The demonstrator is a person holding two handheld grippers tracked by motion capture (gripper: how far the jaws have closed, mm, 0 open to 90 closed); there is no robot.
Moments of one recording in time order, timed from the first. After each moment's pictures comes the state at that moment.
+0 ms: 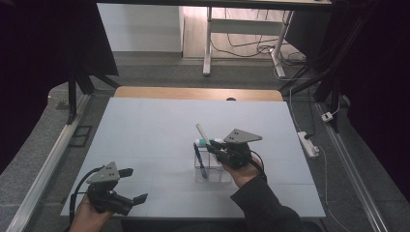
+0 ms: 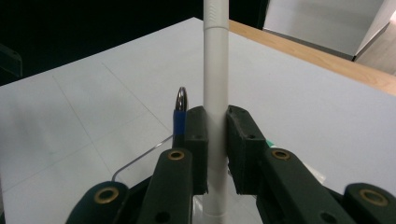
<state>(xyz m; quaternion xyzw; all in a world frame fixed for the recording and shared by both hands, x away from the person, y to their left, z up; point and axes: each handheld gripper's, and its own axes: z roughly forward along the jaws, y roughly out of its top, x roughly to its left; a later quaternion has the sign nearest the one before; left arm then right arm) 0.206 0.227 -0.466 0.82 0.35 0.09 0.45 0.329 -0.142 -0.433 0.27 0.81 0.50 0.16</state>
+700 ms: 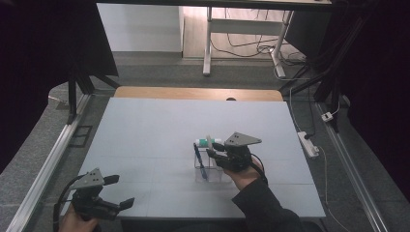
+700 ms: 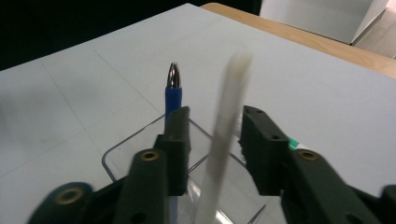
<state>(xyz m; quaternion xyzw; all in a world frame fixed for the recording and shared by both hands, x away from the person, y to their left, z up) 0.190 0.254 -0.475 0.81 0.39 0.07 0.44 0.327 -0.145 -0.443 0.29 0.81 0.48 0.16</state>
